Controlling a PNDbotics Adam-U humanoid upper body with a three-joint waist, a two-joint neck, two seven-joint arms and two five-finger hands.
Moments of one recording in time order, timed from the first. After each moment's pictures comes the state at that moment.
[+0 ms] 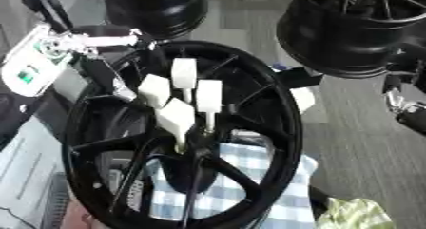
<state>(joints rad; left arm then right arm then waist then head) -0.83 0.64 -0.41 -1.26 -0.19 -0.36 -0.75 -0.18 -0.38 -0.02 -1.78 0.16 -0.14 0.05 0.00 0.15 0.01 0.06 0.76</state>
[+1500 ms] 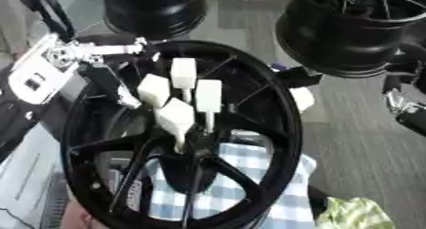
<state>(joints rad) -0.82 0.62 -0.43 -1.28 -0.13 -0.36 -0.75 -0.18 -0.38 -0.02 -1.78 0.16 -0.14 0.05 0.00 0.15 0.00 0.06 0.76</state>
